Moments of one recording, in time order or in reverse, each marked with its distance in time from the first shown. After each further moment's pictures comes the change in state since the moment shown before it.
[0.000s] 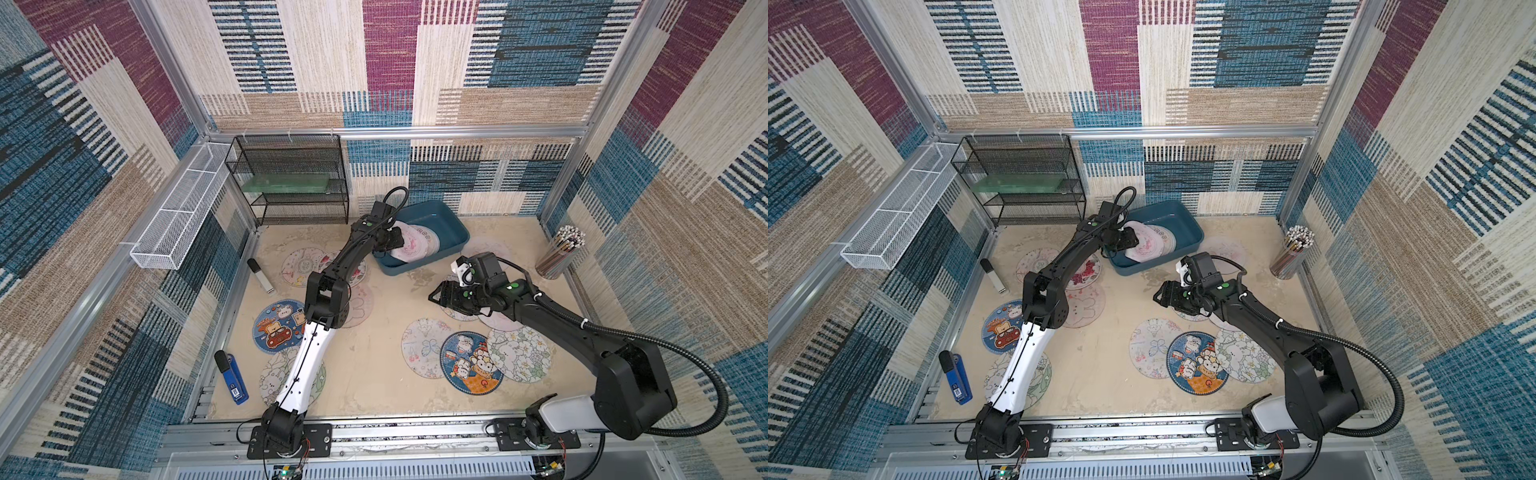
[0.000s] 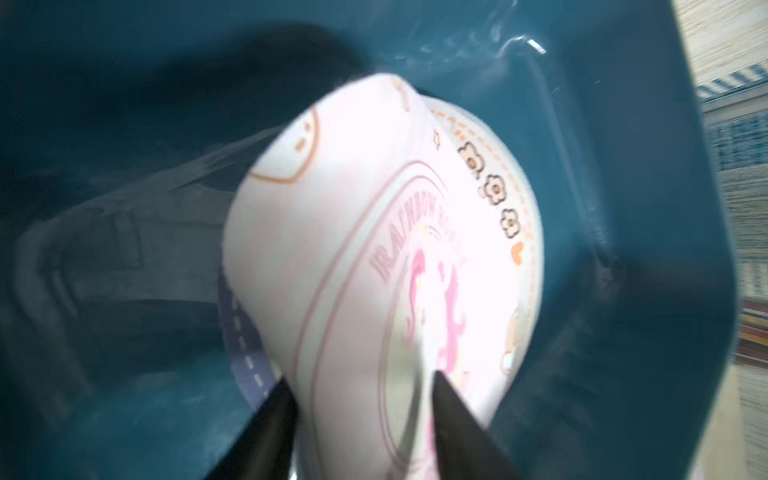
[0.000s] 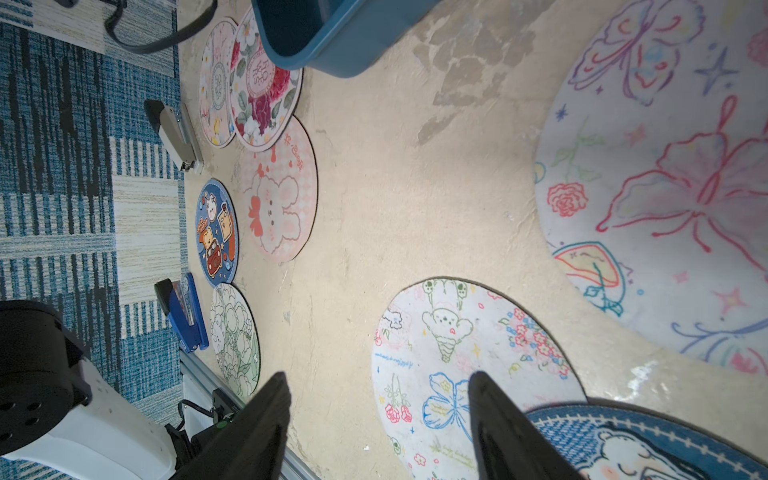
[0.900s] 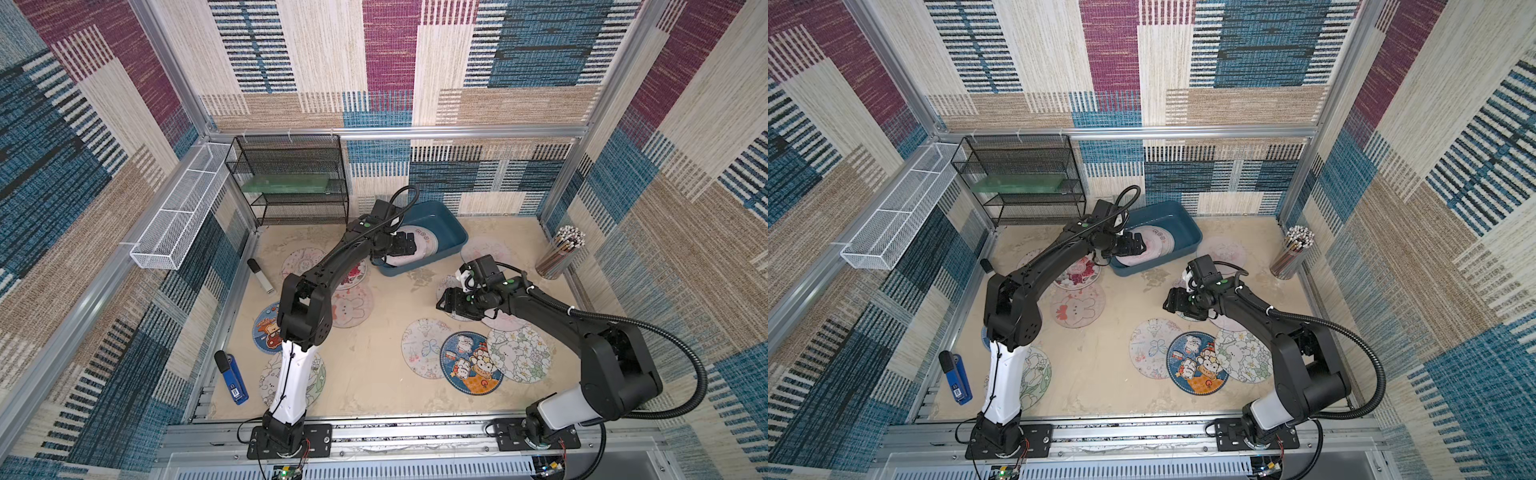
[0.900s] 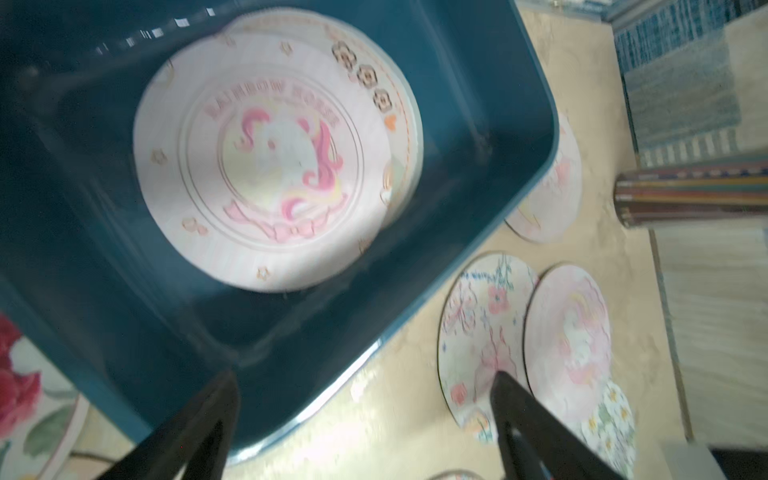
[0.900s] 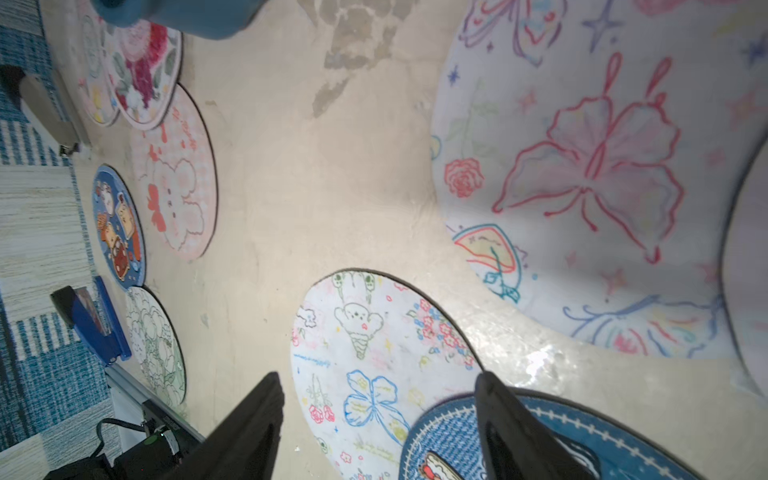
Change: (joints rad) left arm -0.080 -0.544 -0.628 0.066 0.015 0.051; right arm -0.058 0.096 -0.014 -0.097 0.047 -0.125
